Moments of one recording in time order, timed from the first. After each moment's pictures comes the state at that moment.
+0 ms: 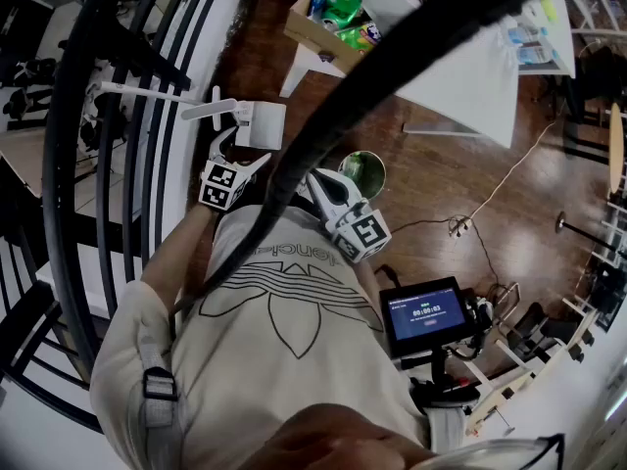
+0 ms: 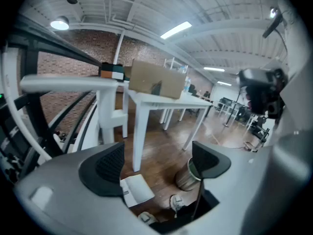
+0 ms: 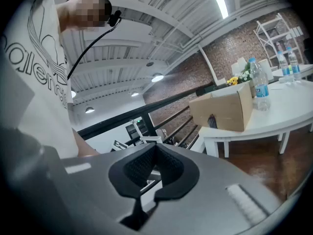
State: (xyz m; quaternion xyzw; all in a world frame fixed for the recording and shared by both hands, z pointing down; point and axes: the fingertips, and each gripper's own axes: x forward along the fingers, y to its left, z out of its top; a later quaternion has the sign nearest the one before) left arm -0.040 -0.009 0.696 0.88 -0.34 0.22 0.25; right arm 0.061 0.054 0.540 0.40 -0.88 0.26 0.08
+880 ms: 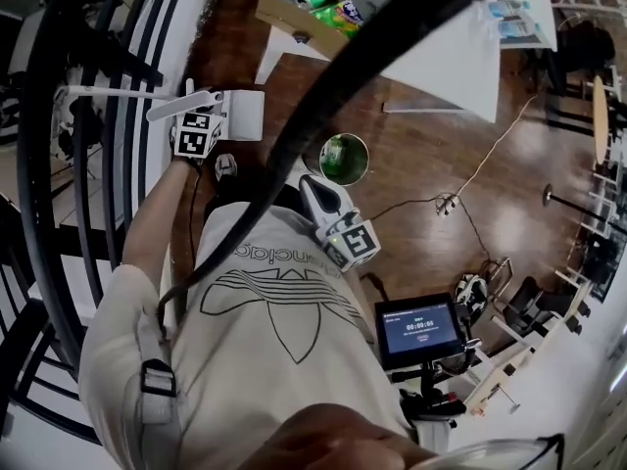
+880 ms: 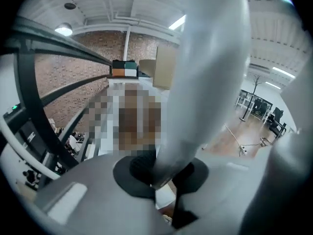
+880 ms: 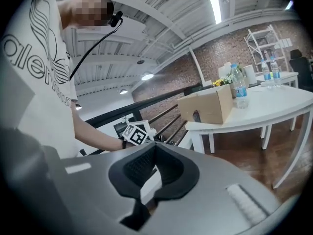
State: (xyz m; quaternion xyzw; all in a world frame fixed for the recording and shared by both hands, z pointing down) left arm -0.080 -0.145 0.714 0.84 -0.41 0.27 0.20; right arm 0.076 0.067 0.556 0.46 -0.85 0.23 0.07
